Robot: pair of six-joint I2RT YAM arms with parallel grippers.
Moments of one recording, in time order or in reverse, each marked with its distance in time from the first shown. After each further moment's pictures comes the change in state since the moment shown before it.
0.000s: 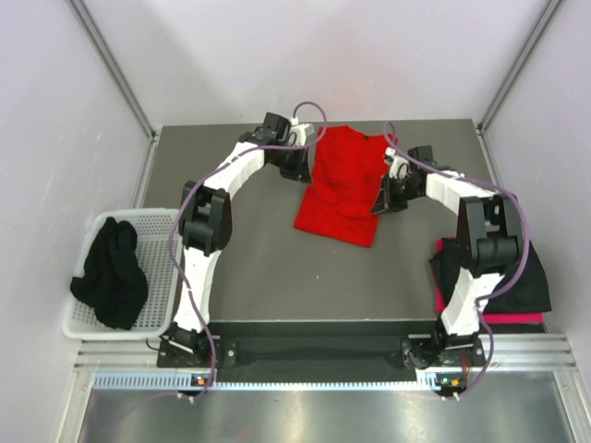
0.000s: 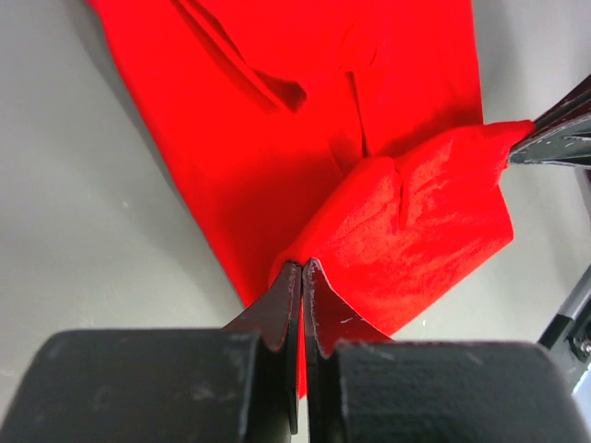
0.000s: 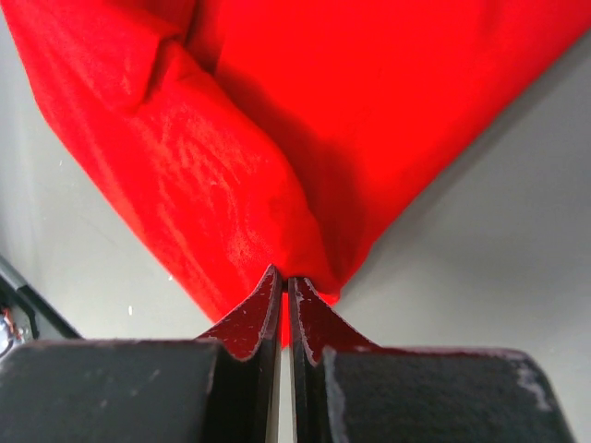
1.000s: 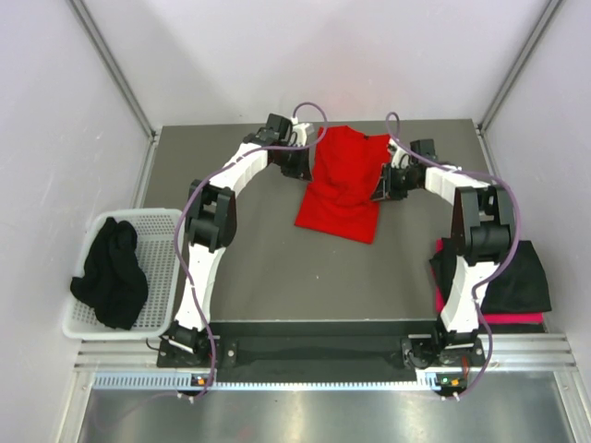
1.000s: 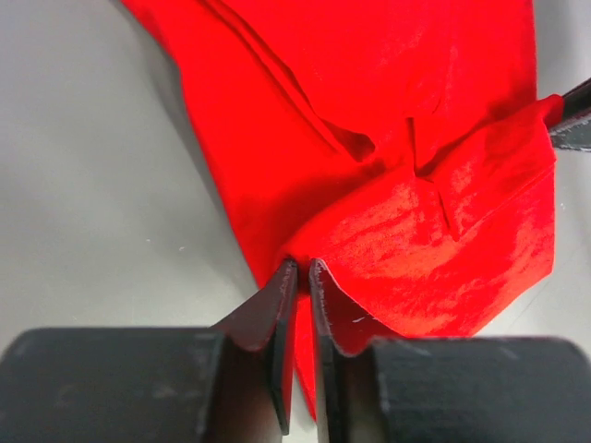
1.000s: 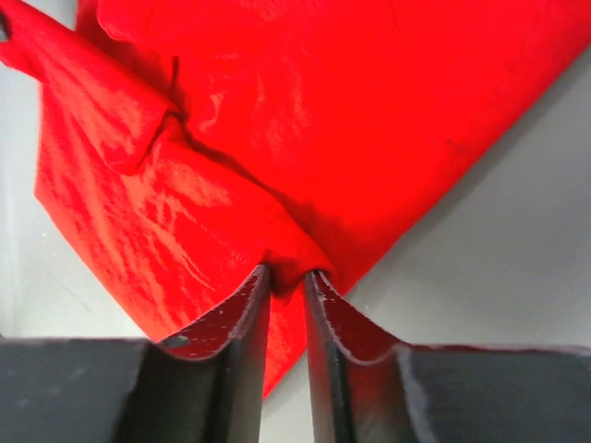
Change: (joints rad) left arm 0.002 0.092 0.084 0.045 -0.067 -0.021; right arm -0.031 0.126 0.108 0.121 0.012 0.023
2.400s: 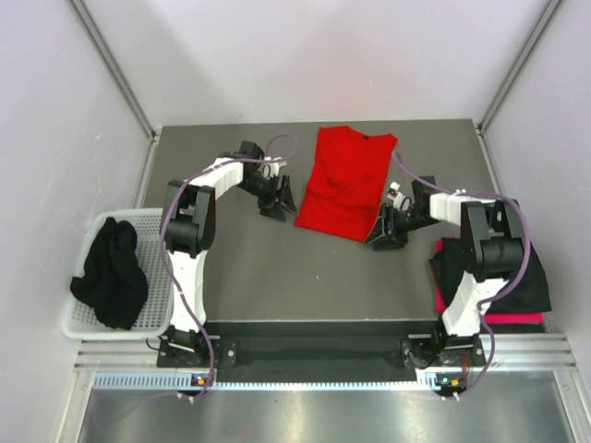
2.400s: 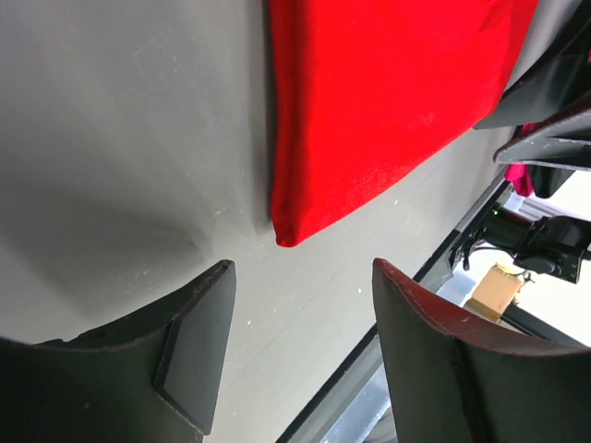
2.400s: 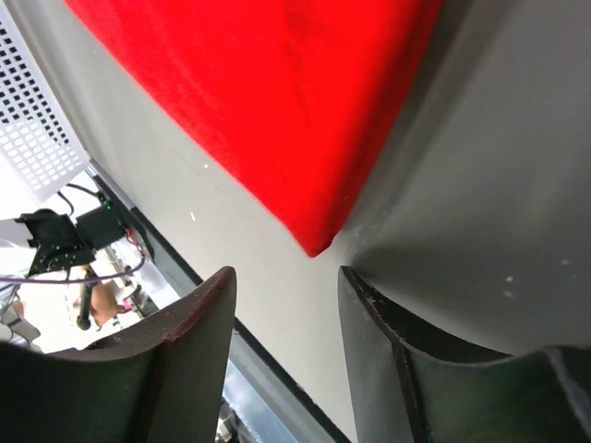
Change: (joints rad) left arm 0.117 -0.195 -0.455 -0.127 0.259 -0.092; right arm -0.007 -0.174 -0.367 -0.157 -0.232 0.104
